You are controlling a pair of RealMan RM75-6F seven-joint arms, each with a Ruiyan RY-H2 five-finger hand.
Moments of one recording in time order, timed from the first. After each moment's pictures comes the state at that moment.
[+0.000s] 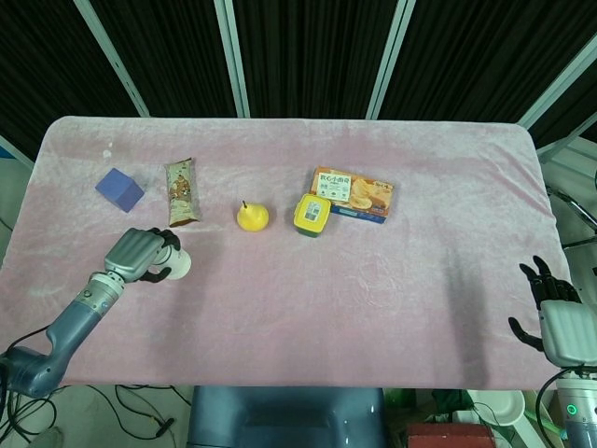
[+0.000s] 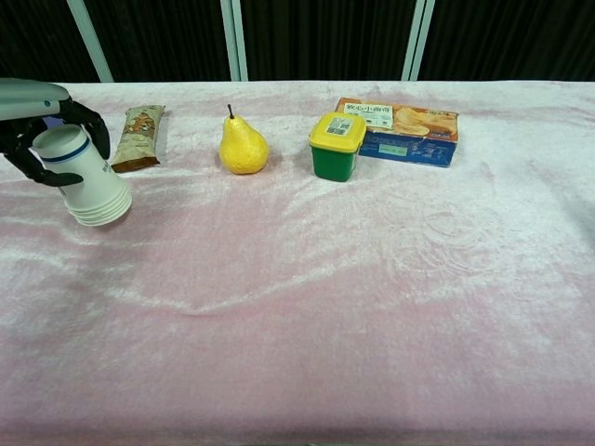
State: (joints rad) left arm -0.69 -1.23 -0.08 -1.49 1.25 0.83 0.12; right arm 0.10 -1.18 0.09 -1.49 -1.44 1.47 -0.01
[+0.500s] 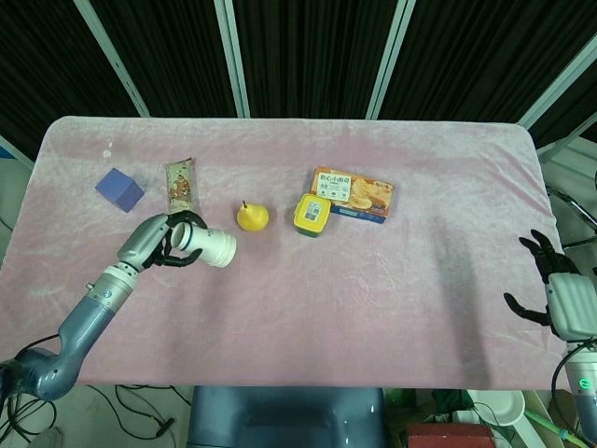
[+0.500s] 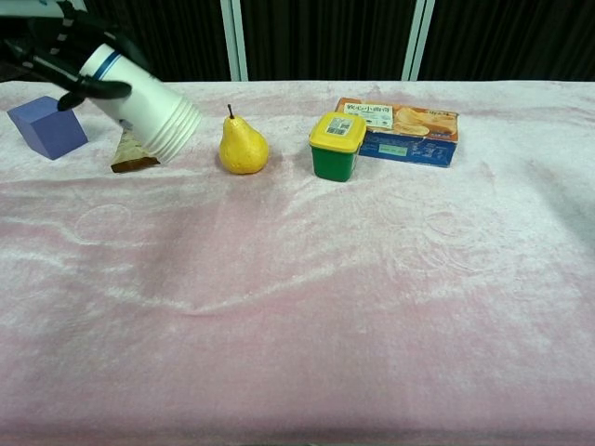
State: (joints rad) left arm -0.66 -1.22 -0.27 -1.70 1.16 0.85 -0.40; right arm 0.19 -1.11 0.16 -1.47 -1.46 1.39 0.30
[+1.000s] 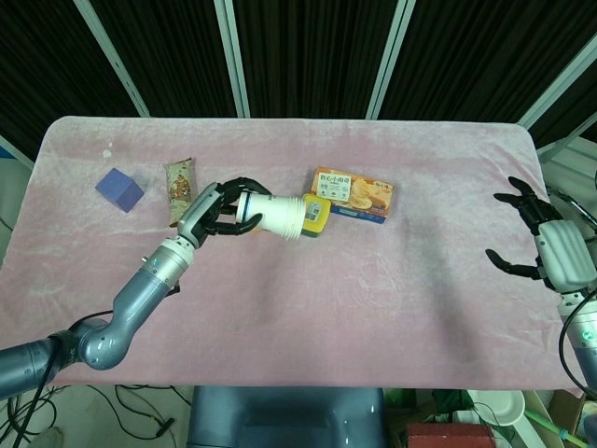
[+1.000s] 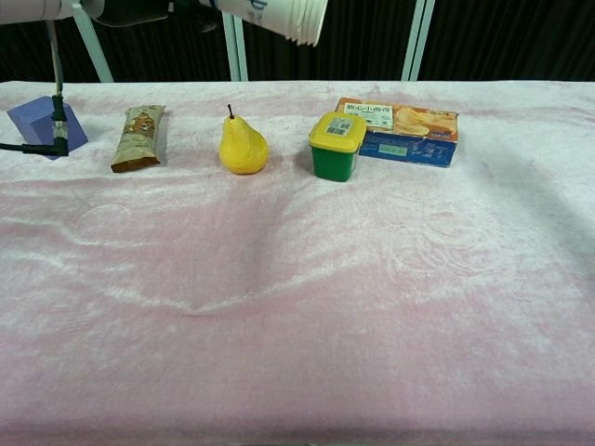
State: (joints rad) left arm -0.81 -1.35 -0.53 -1.71 0.94 0.69 -0.72; right arm 0.35 -1.02 0.25 -1.48 -1.53 1.32 0.53
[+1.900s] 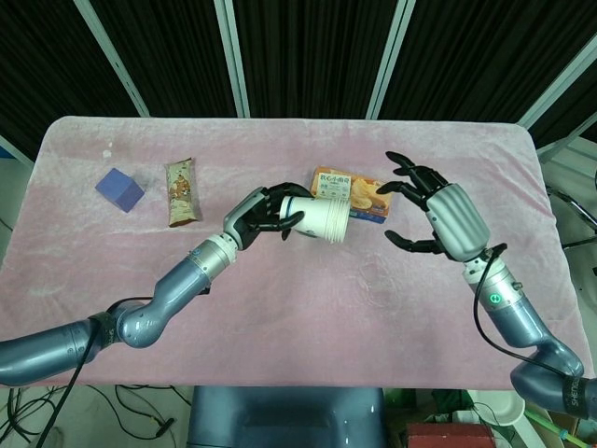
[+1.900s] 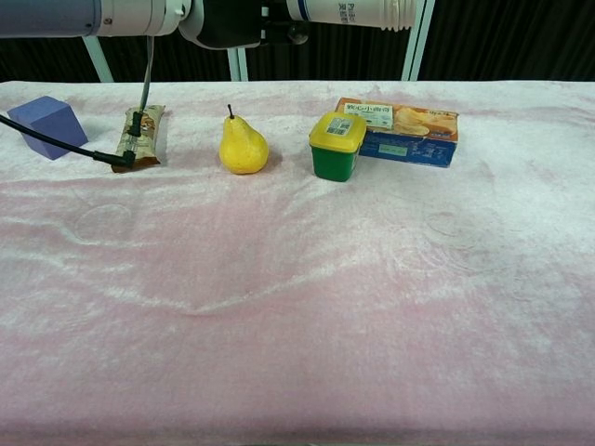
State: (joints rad) left arm -0.92 -1.48 -0.61 -1.57 0.86 0.49 -0.91; right arm 0.62 -1.12 0.32 -1.59 -1.59 1.25 0.41
